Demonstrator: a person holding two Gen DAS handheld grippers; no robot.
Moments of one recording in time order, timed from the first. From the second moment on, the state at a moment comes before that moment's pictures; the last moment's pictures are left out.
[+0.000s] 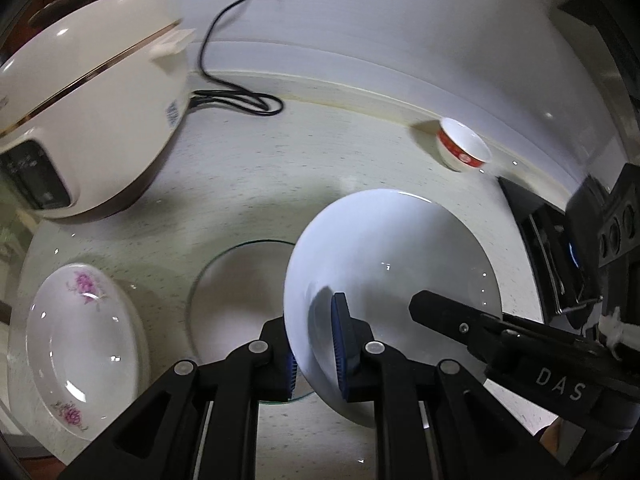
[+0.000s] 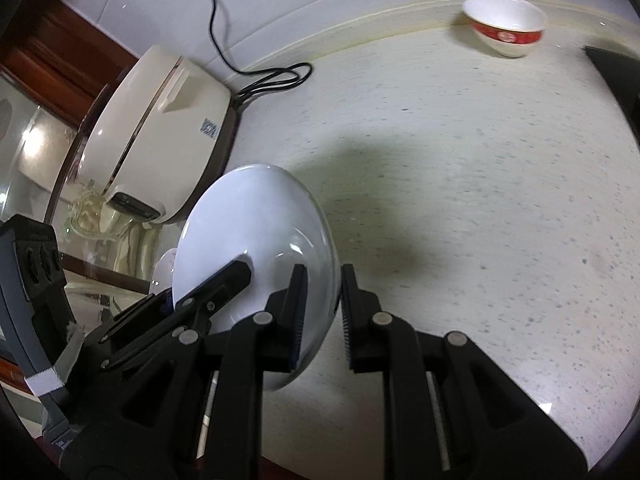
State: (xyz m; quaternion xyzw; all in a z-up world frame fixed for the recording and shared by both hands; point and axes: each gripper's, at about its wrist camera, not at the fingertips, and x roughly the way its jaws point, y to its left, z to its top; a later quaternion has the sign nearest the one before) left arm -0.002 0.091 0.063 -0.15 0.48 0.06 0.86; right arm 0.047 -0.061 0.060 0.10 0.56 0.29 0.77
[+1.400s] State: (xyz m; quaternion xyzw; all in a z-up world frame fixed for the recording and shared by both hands) left arm -0.019 0.130 0.047 -0.14 0.49 0.12 0.85; right arm 0.027 0.021 0.041 -0.07 0.55 0.32 0.77
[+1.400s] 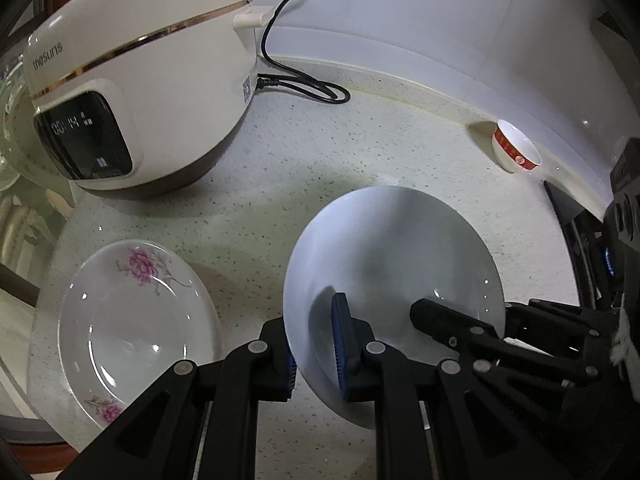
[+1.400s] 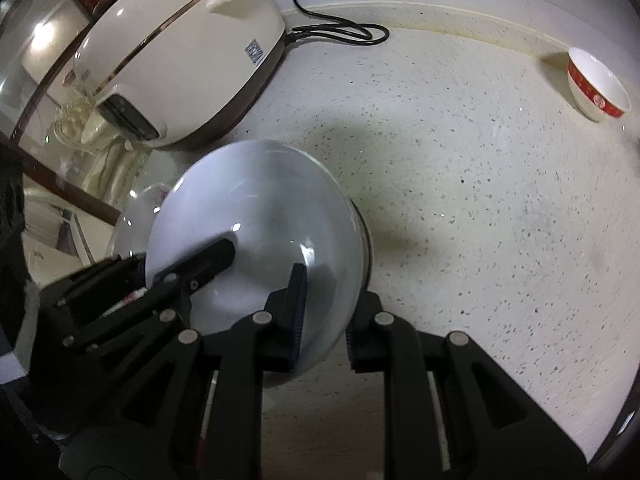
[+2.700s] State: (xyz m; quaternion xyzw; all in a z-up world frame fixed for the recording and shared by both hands) left arm -0.024 0.153 0.032 -0.17 0.50 0.13 0.84; right arm 0.026 0.003 0.046 -0.04 0.53 0.32 0.78
